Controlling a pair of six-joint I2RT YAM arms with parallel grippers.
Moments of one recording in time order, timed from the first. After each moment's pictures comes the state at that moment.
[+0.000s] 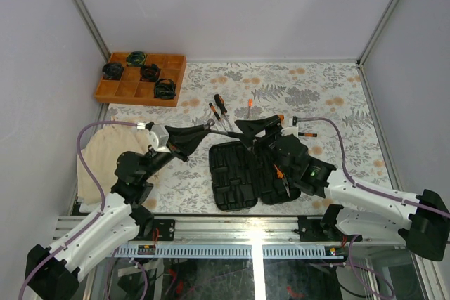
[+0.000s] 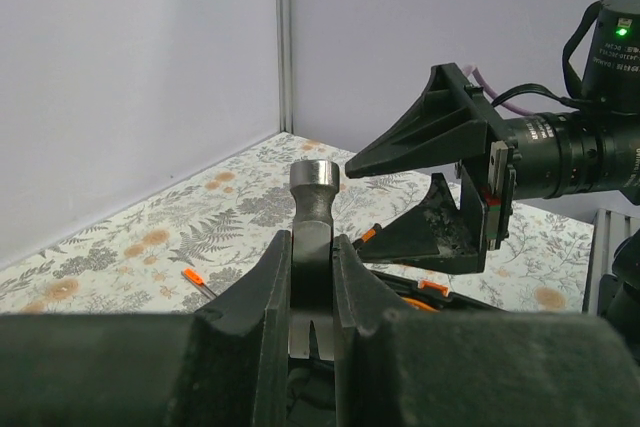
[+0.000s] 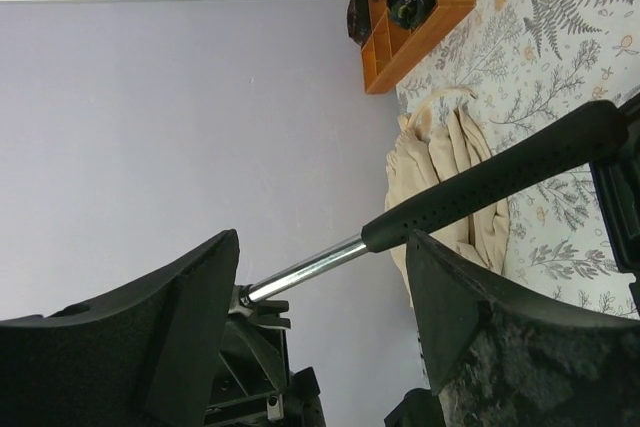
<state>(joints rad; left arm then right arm) -0.57 0.63 0.36 0.66 0.37 -0.16 0.98 1.02 0.64 0.20 0.43 1.58</state>
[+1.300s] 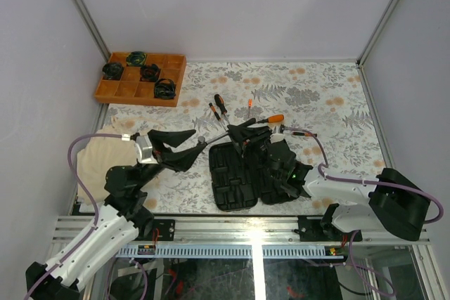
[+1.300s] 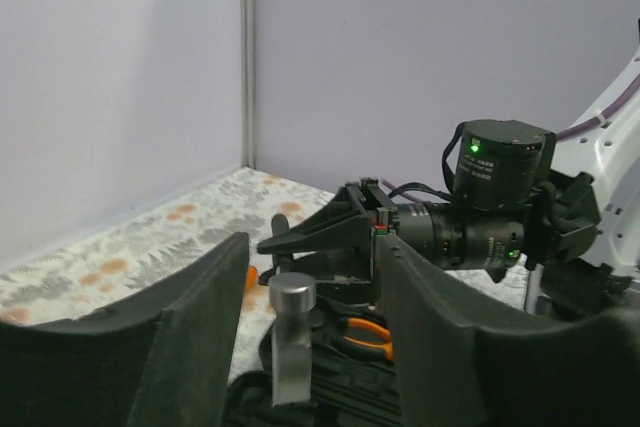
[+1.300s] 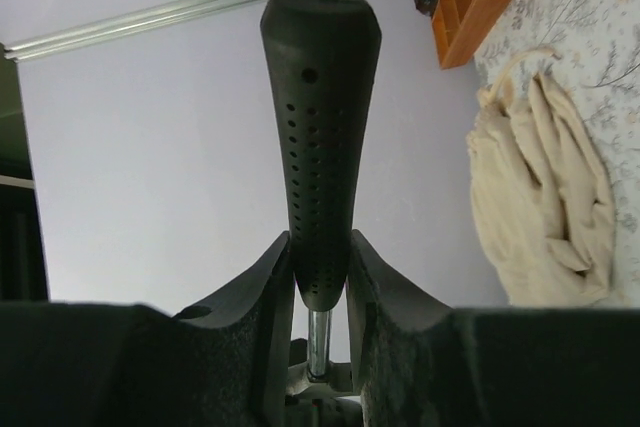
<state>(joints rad) -0.57 0.46 0.28 0.69 0.41 -0.28 0.98 1.28 0.51 0.73 0.40 1.84</state>
